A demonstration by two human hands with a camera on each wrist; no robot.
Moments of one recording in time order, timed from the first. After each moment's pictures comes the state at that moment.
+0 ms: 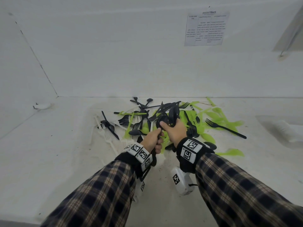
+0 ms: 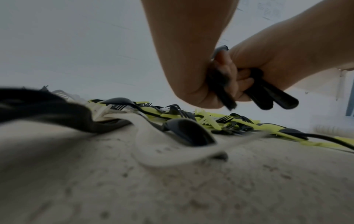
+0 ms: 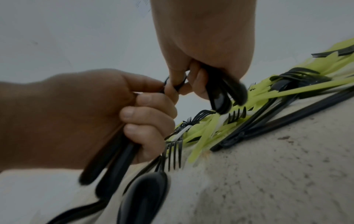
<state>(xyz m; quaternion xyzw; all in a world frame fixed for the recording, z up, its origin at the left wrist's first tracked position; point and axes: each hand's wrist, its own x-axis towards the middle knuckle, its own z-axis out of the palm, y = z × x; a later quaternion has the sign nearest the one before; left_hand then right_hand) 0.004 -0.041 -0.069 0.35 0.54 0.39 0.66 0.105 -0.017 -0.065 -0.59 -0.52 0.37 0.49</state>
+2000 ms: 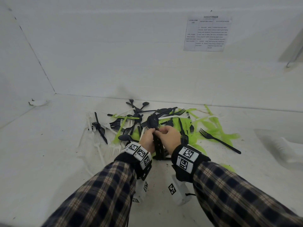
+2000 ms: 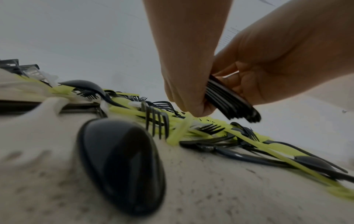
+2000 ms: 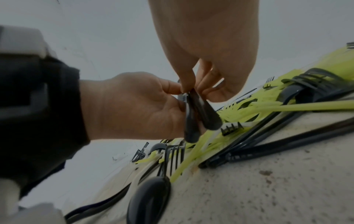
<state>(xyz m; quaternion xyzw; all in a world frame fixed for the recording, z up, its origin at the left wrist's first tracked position) 0.048 -0.009 -0.055 0.17 0.51 0.51 0.67 0.130 0.003 -0.060 -0.61 -0.60 0.36 0.39</state>
